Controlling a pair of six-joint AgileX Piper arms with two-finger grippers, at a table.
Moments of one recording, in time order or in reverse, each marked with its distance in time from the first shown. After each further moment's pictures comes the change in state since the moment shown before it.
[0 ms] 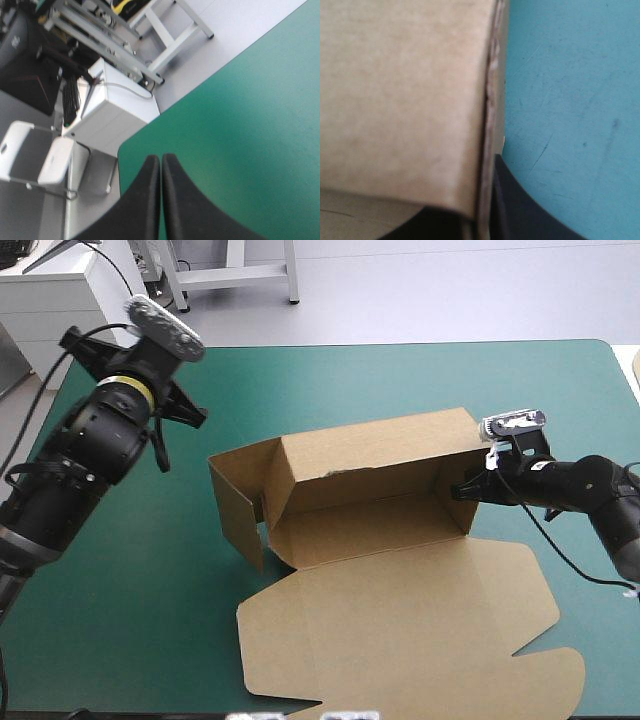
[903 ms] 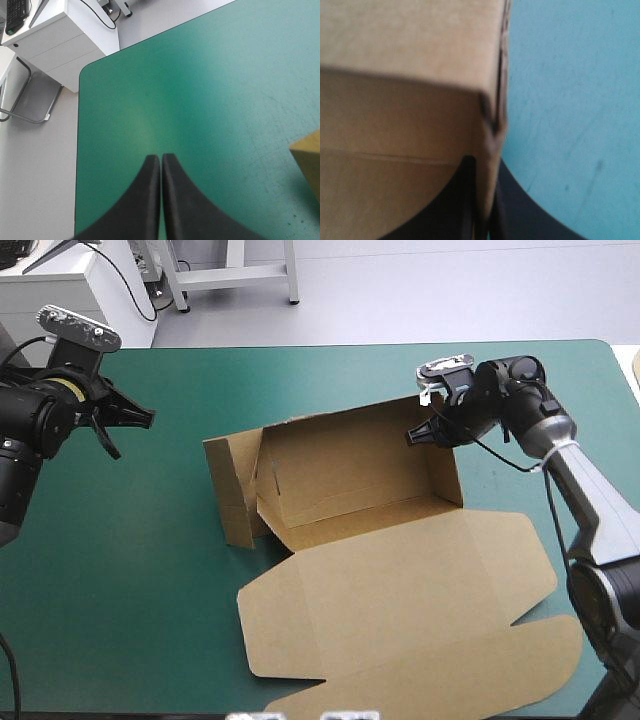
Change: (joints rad) left arm 0.381 -0.009 0.000 -0.465 0.032 0.179; right arm 0.220 0.490 -0.690 -0.511 0.367 0.475
